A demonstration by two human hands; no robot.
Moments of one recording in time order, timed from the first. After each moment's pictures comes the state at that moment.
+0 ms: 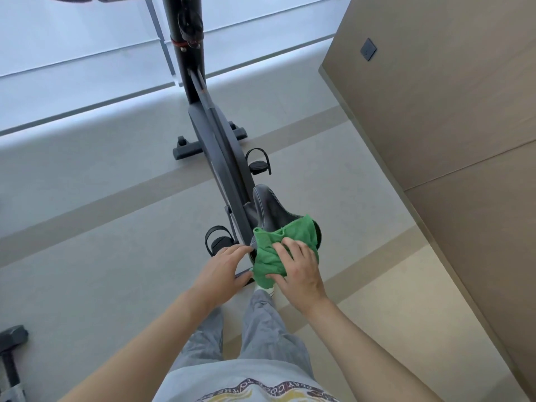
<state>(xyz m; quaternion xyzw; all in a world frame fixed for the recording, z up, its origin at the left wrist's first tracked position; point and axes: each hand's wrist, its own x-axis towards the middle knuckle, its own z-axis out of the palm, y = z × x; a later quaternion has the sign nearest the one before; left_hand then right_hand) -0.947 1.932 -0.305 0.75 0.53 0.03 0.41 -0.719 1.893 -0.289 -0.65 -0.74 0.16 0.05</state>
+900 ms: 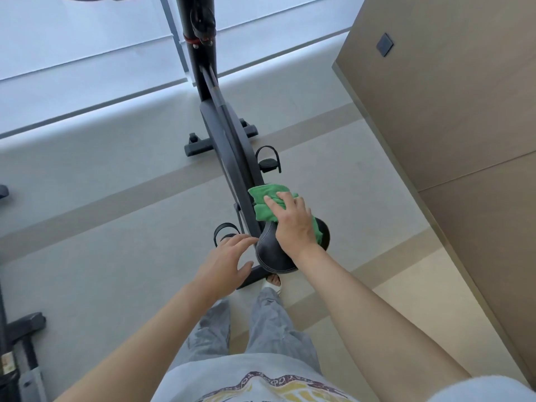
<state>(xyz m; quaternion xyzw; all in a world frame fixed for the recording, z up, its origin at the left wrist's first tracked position) -0.952 1.944 -0.289 0.74 0.54 0.05 0.40 -0.747 2.003 -0.278 -0.66 -0.74 0.14 0.01</state>
